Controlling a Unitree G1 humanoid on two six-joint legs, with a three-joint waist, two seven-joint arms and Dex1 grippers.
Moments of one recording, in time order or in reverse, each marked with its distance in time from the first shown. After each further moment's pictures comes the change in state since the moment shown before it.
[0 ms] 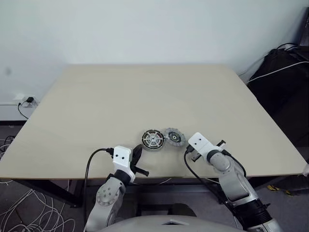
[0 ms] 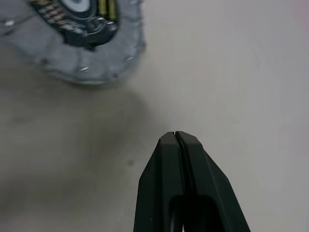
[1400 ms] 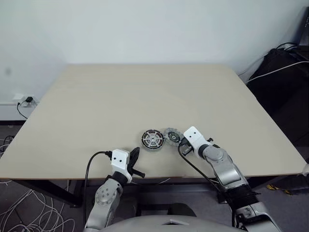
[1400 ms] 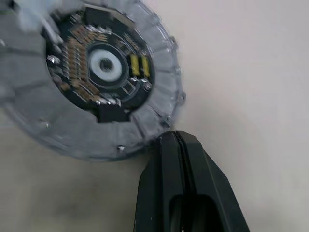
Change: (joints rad) left arm -0.065 0.000 0.058 0.272 -0.018 -0.203 -0.069; right arm -0.165 0.057 -0.041 0.261 0.240 -0.103 0.090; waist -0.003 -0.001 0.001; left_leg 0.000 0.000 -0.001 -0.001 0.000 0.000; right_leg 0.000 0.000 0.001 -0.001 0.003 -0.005
